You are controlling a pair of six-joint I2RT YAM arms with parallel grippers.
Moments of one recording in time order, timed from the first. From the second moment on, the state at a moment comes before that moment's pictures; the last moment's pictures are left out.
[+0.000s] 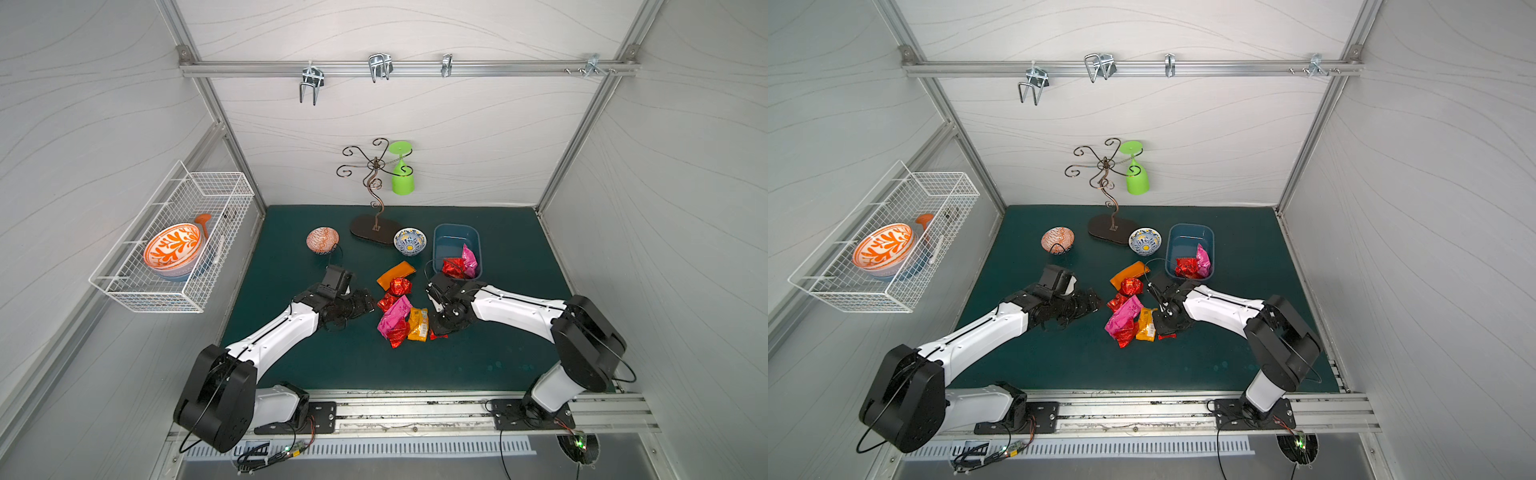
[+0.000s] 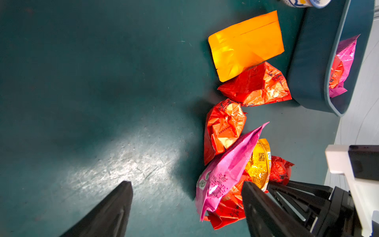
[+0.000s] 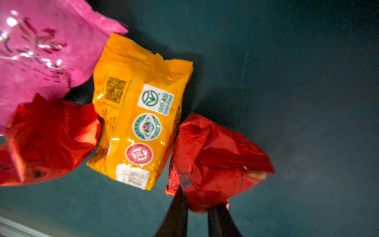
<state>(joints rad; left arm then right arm) -0.41 1.28 0.71 -0.44 0.22 -0.78 0.84 1.61 0.97 -0.69 -0.04 0.50</state>
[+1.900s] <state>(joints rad) -0.41 1.22 0.69 -0.46 0.20 -0.78 0.30 2.08 1.57 -0.57 -0.20 0.40</state>
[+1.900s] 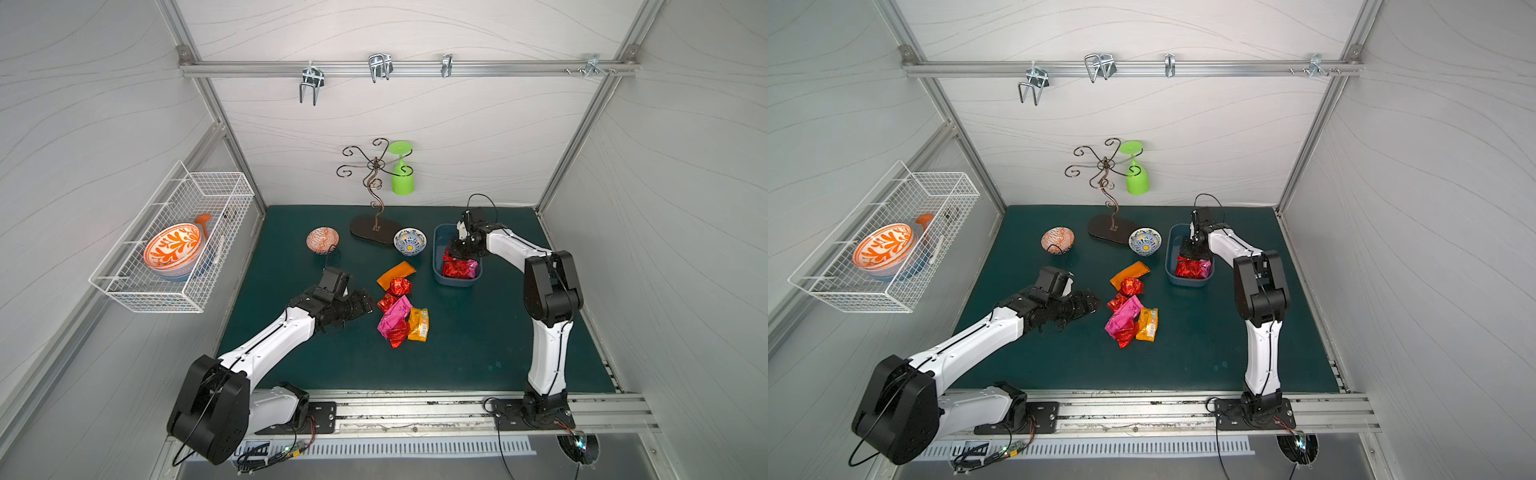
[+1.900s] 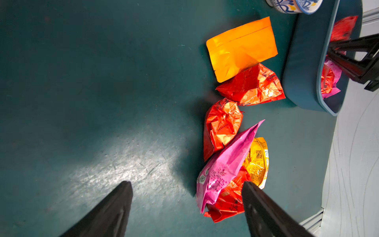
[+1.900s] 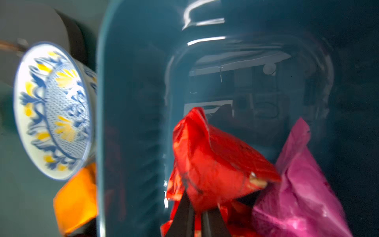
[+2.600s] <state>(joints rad) -0.41 1.25 0.69 -0.45 0.20 -0.78 0.50 1.56 1.21 -0.61 -0.25 0.36</state>
